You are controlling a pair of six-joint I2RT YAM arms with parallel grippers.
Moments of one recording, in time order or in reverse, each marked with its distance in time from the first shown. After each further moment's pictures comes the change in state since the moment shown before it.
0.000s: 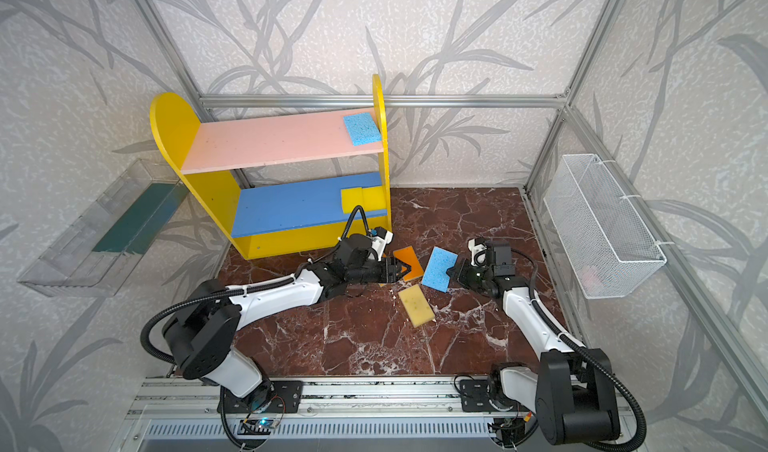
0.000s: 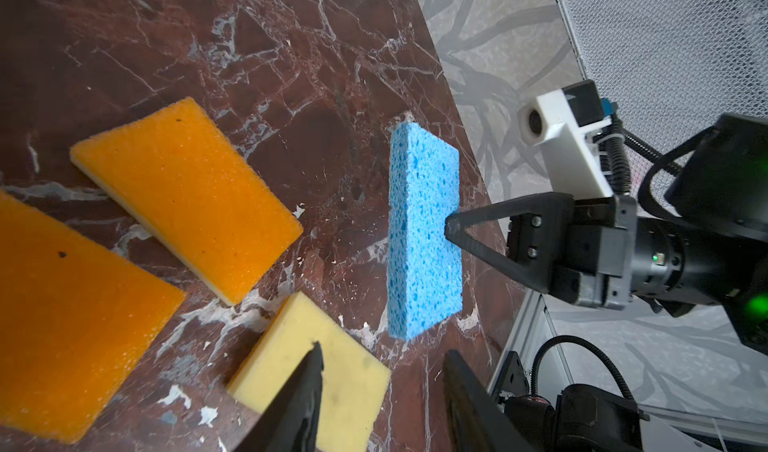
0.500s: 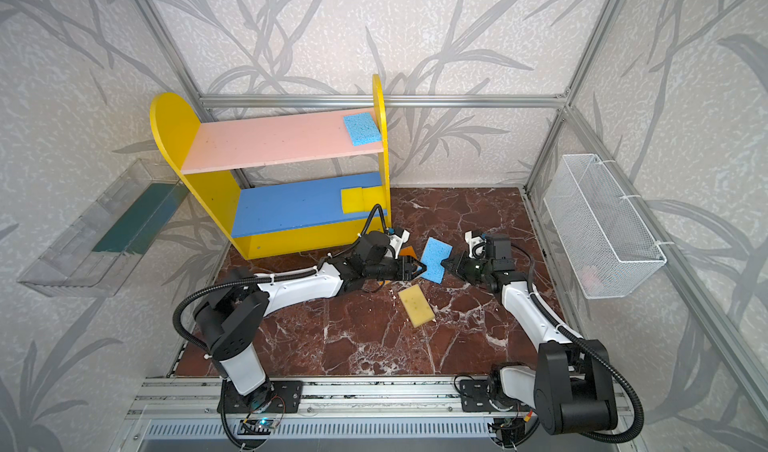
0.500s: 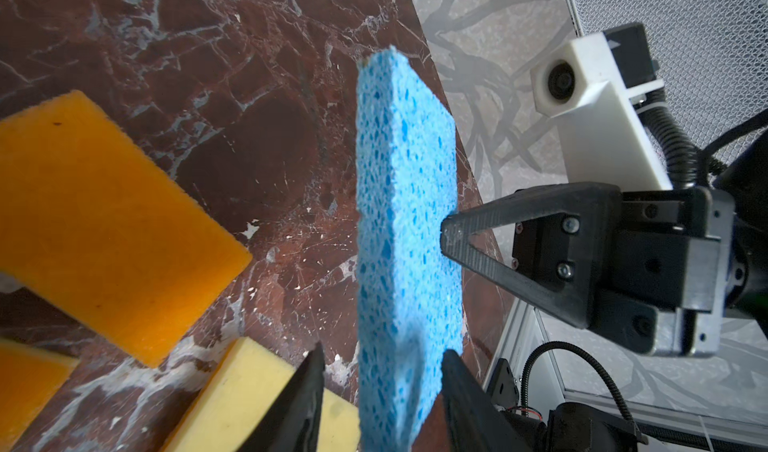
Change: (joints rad) left arm -0.050 0.154 0.151 0.008 0.015 -0.021; right arm 0.004 0.048 0.043 0.085 -0.100 0.068
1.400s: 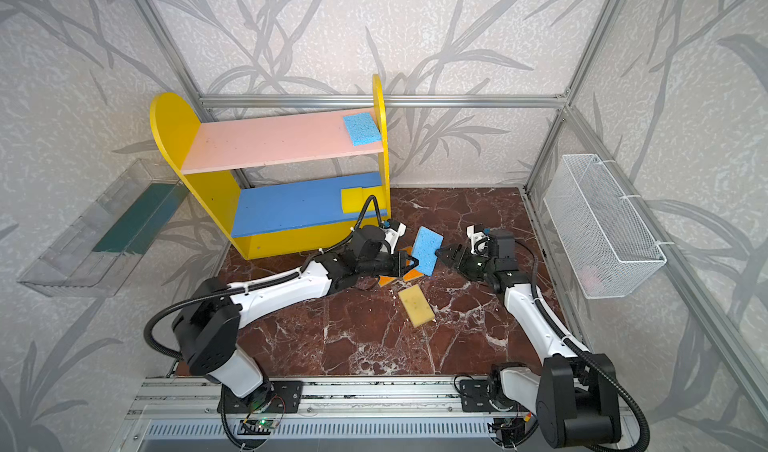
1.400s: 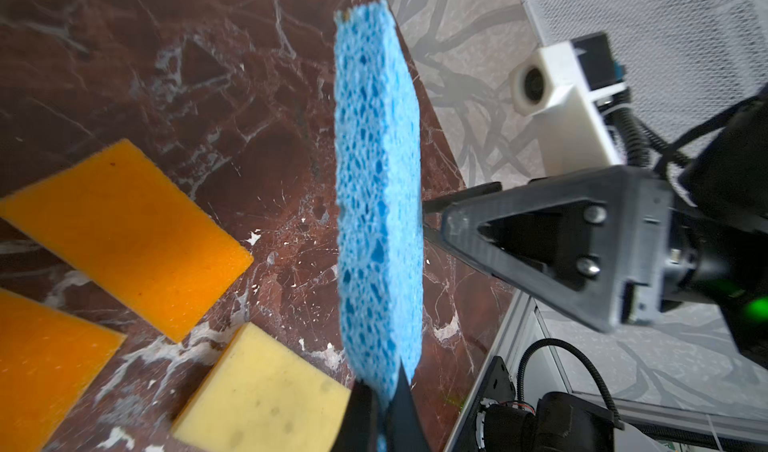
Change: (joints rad) left arm -0.008 -0.192 0.011 -0.163 -0.084 0.070; right arm 0.000 -0.081 0.023 -0.014 0.012 0.003
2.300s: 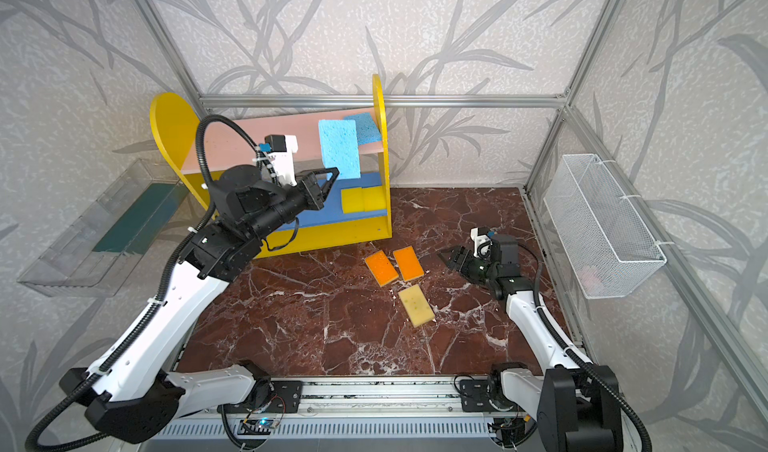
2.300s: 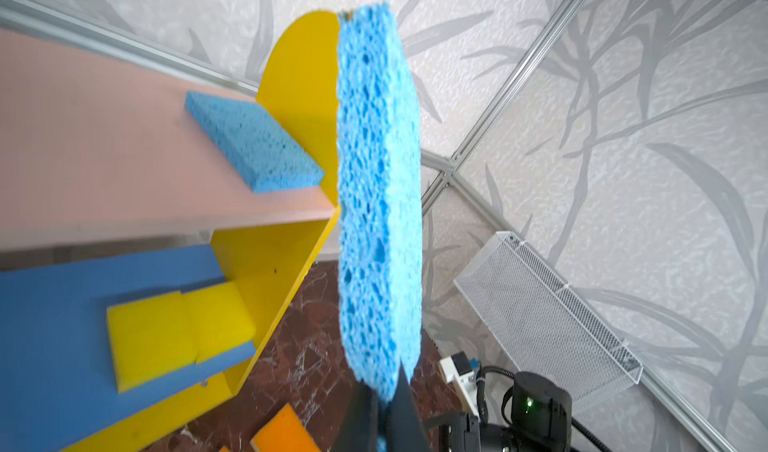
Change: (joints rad) left arm 0.328 -0.332 0.478 -0.346 -0.155 0.164; right arm -0.014 -0.029 -0.048 0.034 0.024 0.014
